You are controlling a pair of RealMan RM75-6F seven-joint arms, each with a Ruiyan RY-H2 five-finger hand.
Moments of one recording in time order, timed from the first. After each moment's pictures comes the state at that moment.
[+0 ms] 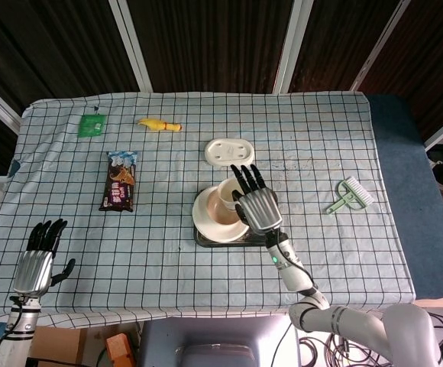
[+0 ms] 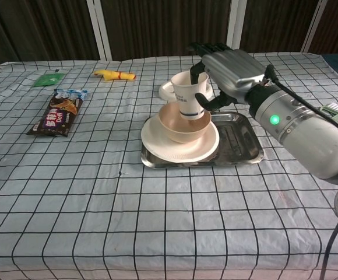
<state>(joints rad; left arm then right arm) -0.20 -1.60 -0.05 -0.95 1.53 1.50 -0.22 0.76 -1.92 0.31 -1.06 -1.41 1.15 -0.39</state>
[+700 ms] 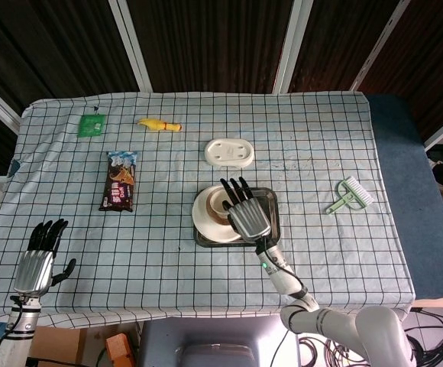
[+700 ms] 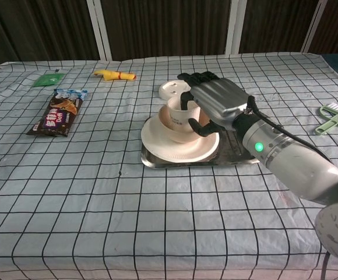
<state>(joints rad) -0.20 -1.60 -0.04 -0.95 1.54 1.50 -0.23 0.79 -2.03 0.23 -0.86 -1.41 1.13 -0.33</state>
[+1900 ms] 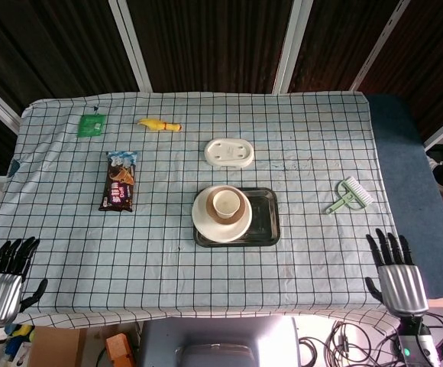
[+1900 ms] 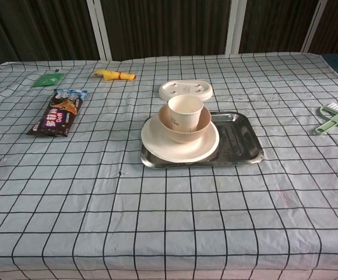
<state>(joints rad) -0.07 -1.42 0.03 -1.10 1.61 1.66 -0.17 0.11 -1.28 -0.15 -1.62 -1.44 1.64 -0.45</state>
